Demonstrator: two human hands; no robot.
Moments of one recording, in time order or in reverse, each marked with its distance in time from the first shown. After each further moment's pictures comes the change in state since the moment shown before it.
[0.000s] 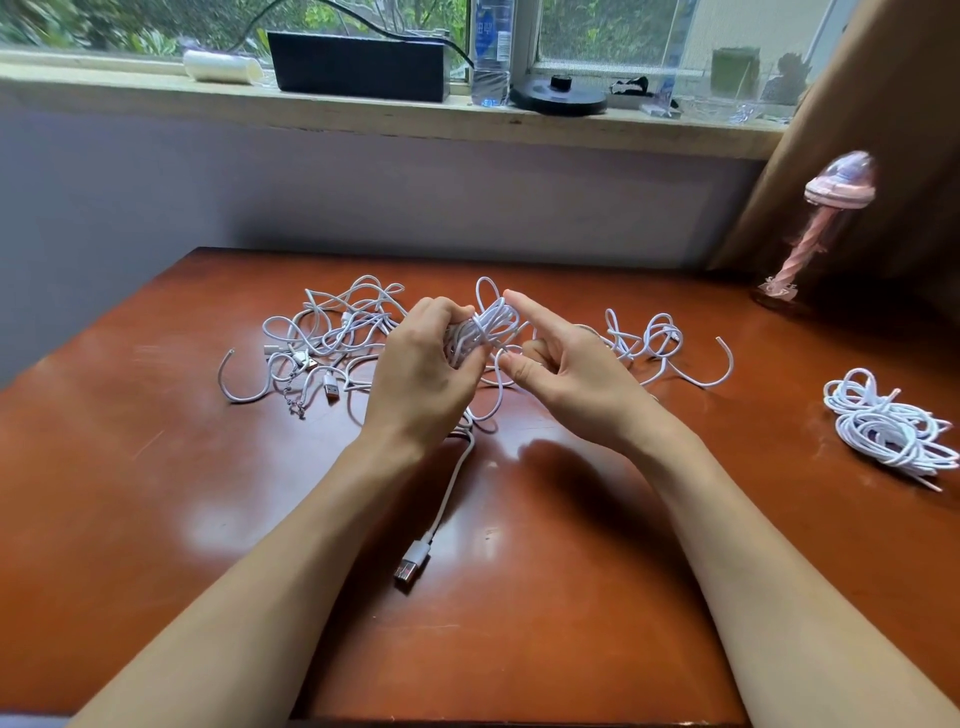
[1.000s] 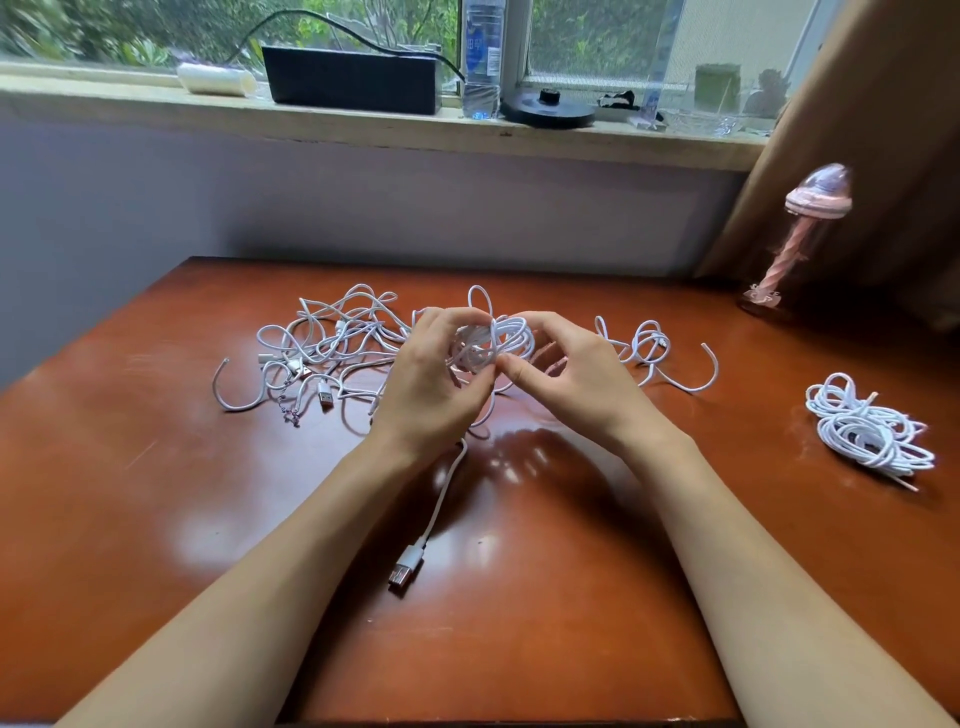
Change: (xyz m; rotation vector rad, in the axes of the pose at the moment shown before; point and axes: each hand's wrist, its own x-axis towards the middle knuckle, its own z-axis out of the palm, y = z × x) left_hand -0.003 -0.001 0.009 -0.148 -0.073 0.071; right_hand -0.001 0.002 -0.008 -0.163 0.158 0.011
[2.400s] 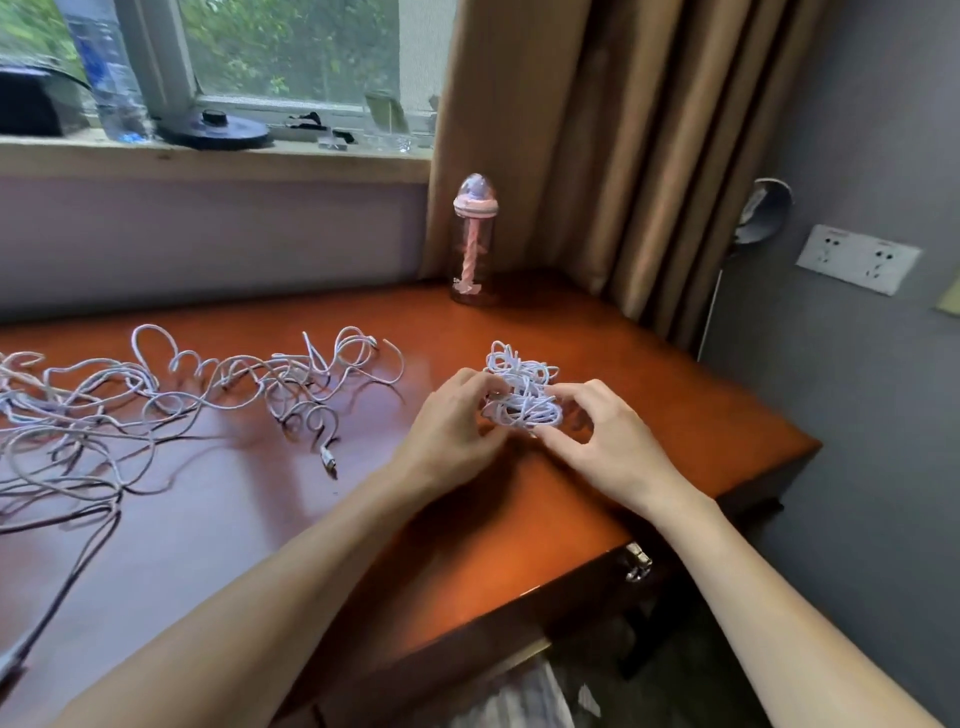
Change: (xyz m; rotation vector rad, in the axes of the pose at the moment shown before) left_hand -0.020 0.160 0.239 -0.185 -0.549 0.152; right_hand -0.212 0.098 -0.228 -0.486 0.250 0.403
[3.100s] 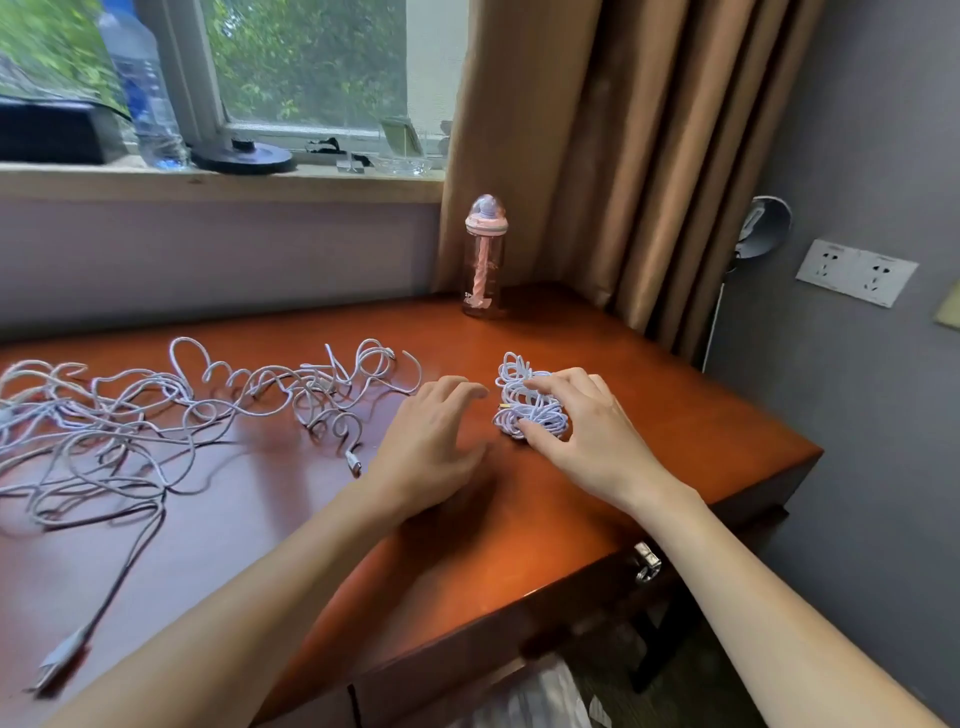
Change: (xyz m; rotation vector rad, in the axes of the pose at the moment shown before) left_hand -0.027 -0.006 -0.042 0.274 -0.028 0.027; right_hand 0.003 -0.047 -0.002 -0.098 -0.007 -0.109
